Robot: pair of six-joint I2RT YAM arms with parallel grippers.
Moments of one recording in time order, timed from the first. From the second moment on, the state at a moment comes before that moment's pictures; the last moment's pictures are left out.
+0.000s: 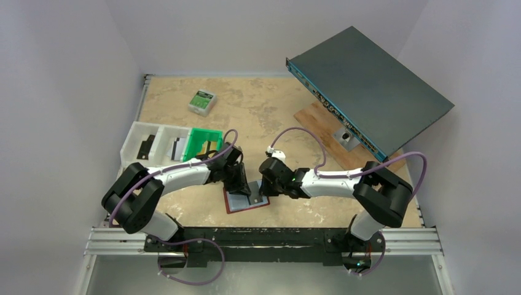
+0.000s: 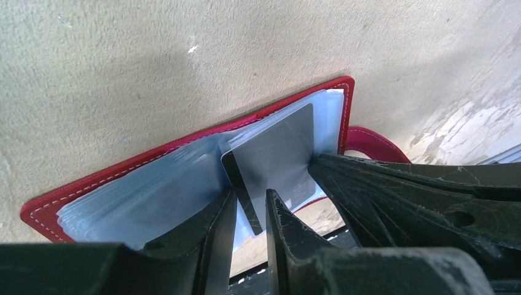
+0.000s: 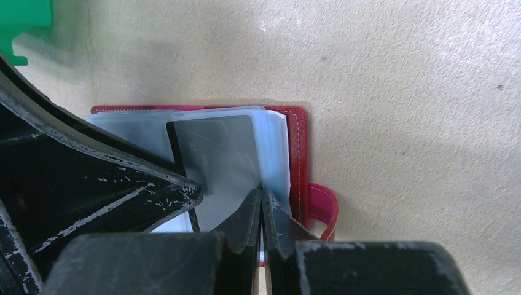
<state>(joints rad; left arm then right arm) -0.69 1.49 0.70 -0.33 0.24 -0.88 1.03 1.61 0.77 -0.10 0.14 0.93</state>
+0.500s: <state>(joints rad) -0.69 1.49 0.69 -0.31 0.25 -0.89 1.02 1.60 0.75 -0.08 0.13 0.95</state>
